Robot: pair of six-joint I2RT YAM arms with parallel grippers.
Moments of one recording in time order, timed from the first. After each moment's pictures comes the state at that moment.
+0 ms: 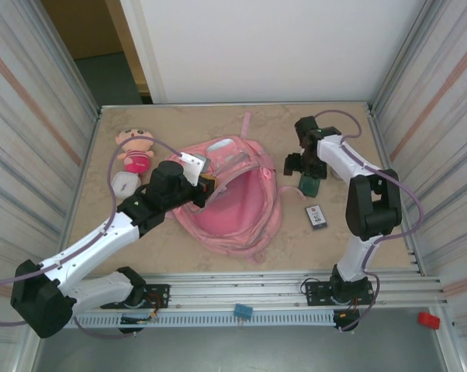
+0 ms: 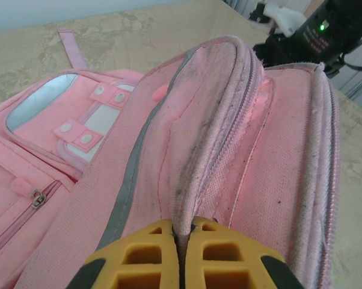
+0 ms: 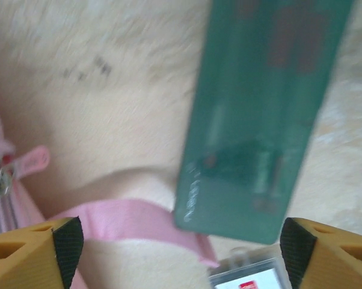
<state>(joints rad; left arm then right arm) -0.67 1.07 0.81 -0.20 0.10 -0.19 0.23 1.83 1.45 -0.96 0.09 0.38</state>
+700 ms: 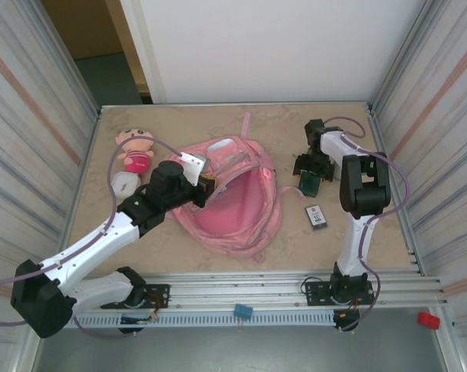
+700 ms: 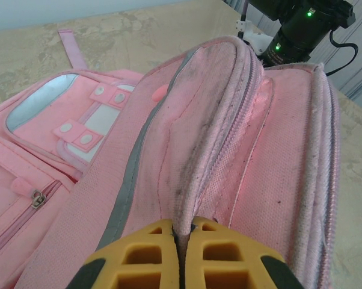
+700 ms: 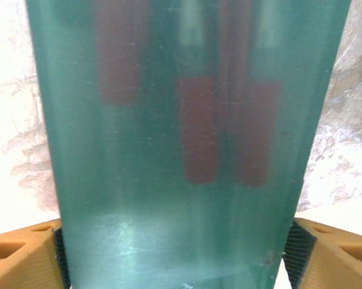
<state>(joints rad) -0.67 1.07 0.81 -0.20 0.10 -0.19 0.12 2.06 1.51 -0.91 0.08 0.38</state>
